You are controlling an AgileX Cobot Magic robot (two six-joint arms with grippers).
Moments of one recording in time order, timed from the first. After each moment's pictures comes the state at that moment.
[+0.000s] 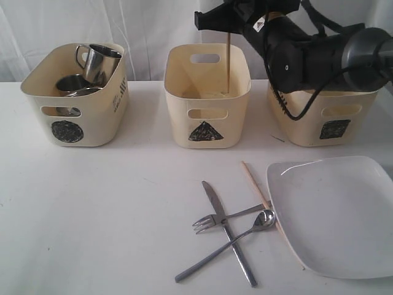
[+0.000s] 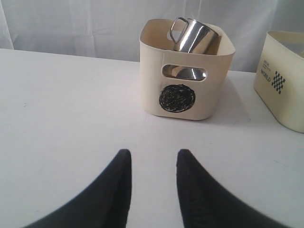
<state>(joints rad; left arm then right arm) 0.00 0.01 0.02 -0.29 0.19 0.16 0.28 1.90 -1.33 0.14 -0.62 -0.17</state>
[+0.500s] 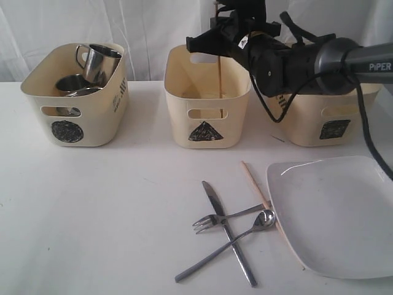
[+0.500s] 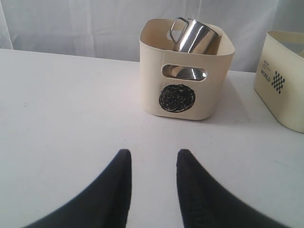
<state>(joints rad) 0.00 0.01 0.02 -0.29 0.19 0.16 0.29 2.01 -1.43 0.14 -0.45 -0.13</state>
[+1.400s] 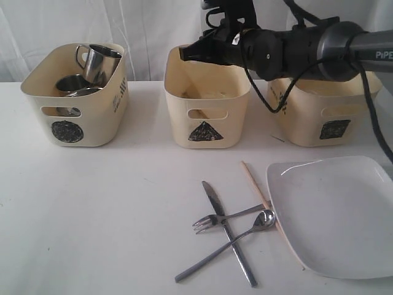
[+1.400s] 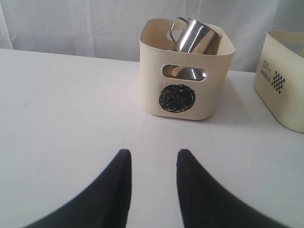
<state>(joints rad) 0.00 0.01 0.02 -0.29 0.19 0.16 0.30 1.98 -1.48 0.14 -0.13 -0.13</state>
